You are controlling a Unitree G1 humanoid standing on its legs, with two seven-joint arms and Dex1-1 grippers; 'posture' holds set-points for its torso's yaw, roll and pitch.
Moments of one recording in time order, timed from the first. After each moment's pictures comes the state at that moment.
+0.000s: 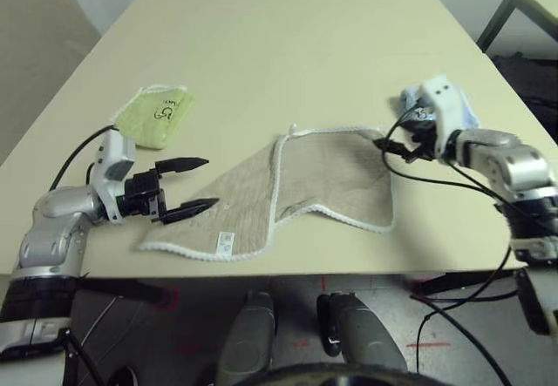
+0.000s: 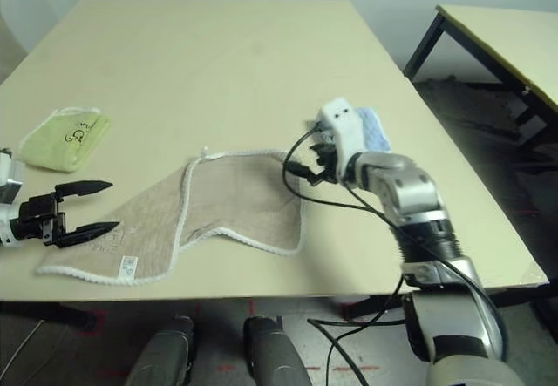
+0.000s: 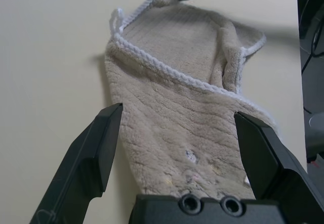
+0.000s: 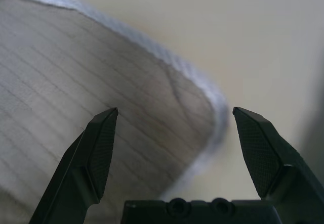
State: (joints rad) left arm -0.15 0.79 0.21 0.16 -0.51 0.05 -1.36; right arm -0.76 -0.57 0.19 0.42 0.23 0.66 0.74
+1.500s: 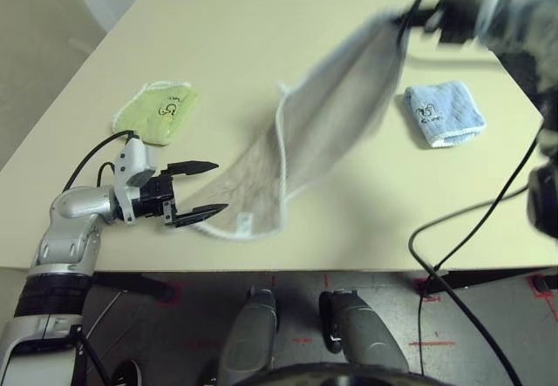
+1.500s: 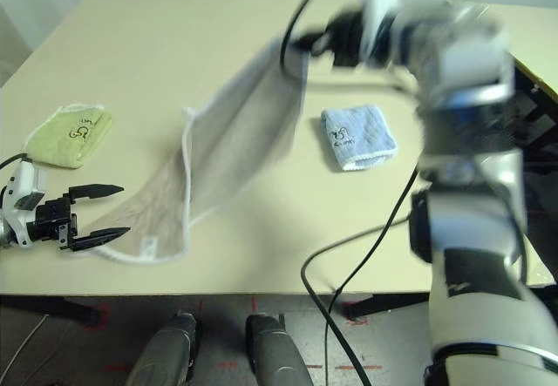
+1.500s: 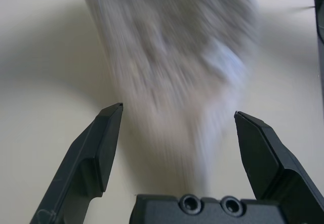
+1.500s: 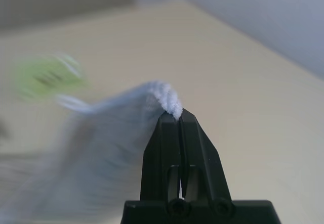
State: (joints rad) left arm -0.20 0.77 0.15 0.24 -0.42 -0.08 -1.36; right arm -1.56 -0.76 0.05 0.39 0.30 1.04 1.11
